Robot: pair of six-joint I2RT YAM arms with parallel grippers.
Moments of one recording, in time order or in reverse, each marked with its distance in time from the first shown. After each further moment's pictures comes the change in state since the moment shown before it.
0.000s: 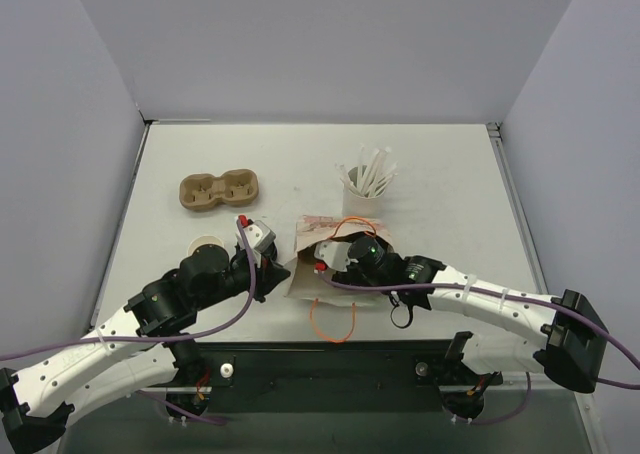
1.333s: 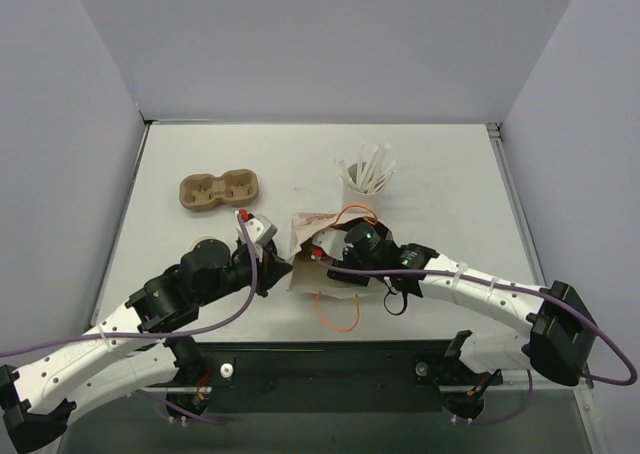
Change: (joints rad) left arm 0.001 0.034 0.036 0.018 -0.011 -0.001; right arm -0.075 0.086 0.062 0.001 -0.064 0.026
